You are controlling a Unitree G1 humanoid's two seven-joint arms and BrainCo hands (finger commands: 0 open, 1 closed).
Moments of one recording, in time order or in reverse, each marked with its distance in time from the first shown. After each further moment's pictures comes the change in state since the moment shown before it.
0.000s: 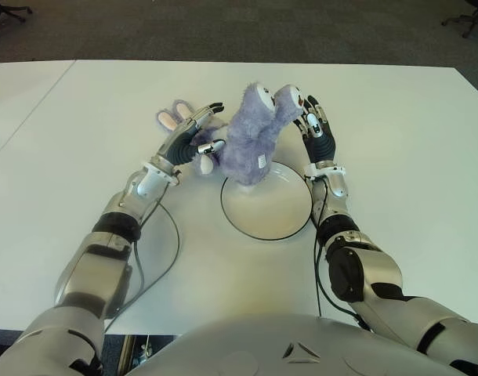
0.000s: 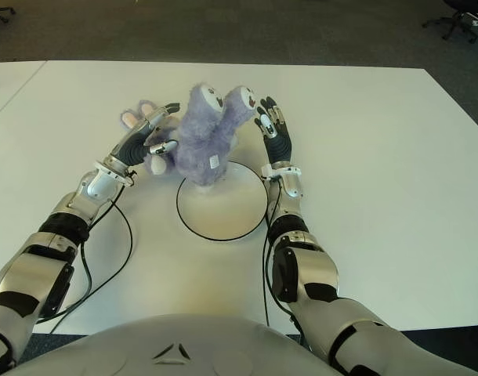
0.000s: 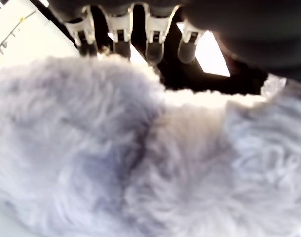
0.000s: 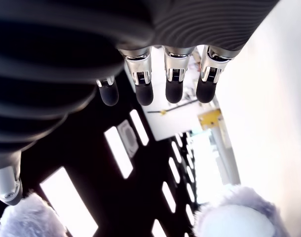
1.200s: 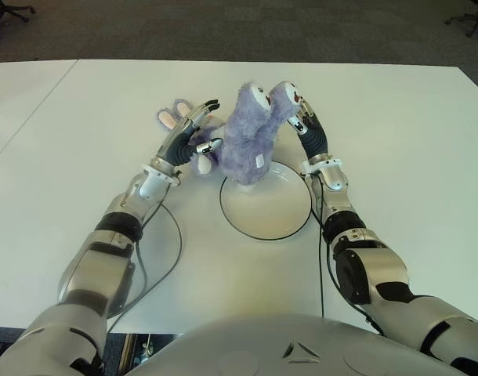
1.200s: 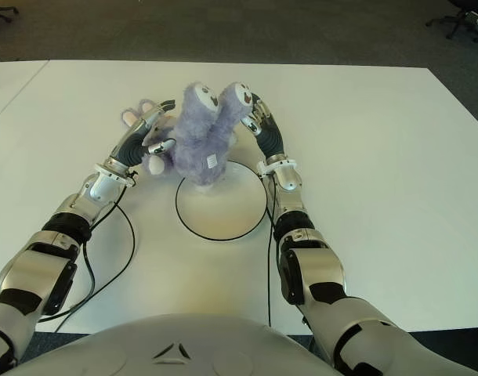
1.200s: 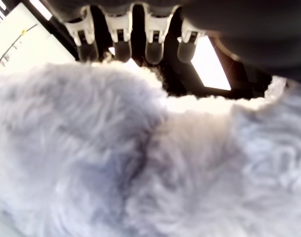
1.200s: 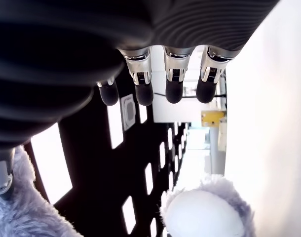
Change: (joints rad) left arm -0.015 -0.015 -0.002 0.066 0.034 -0.045 0.098; right arm -0.021 -0.065 0.157 -0.019 -0.112 0.033 -0.079
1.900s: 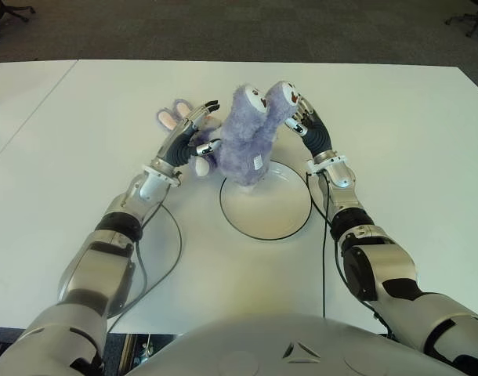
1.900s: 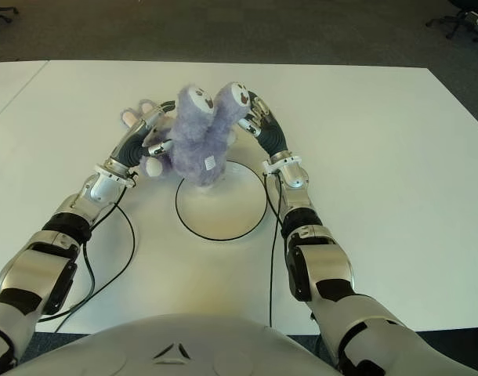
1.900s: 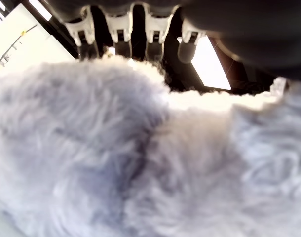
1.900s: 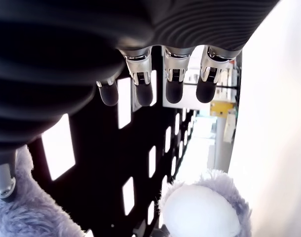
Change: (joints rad) left arm -0.003 0.000 -0.001 0.010 0.002 -0.006 -0.002; right arm -0.015 -0.068 0.024 0.023 0.001 -0.053 0.075
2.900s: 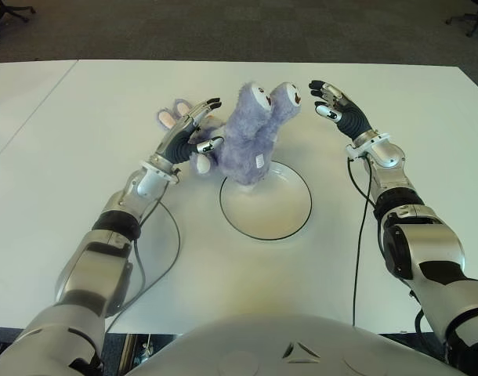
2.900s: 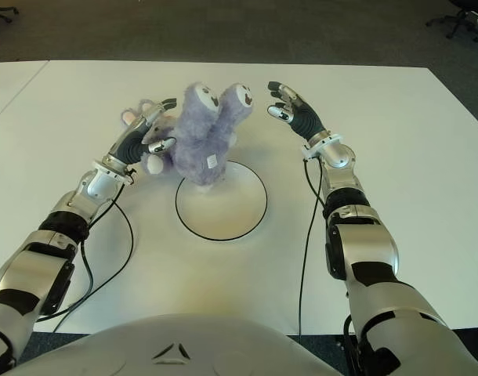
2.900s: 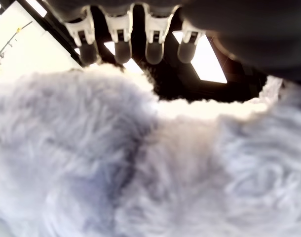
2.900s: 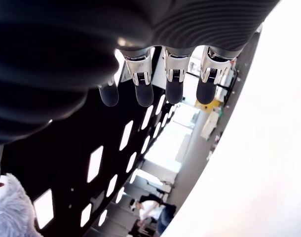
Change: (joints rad) left arm 0.009 0.018 0.010 -0.068 -0.020 0.027 -0.062; right arm -0.116 -0.277 0.052 0.097 -0.093 -0.009 0.106
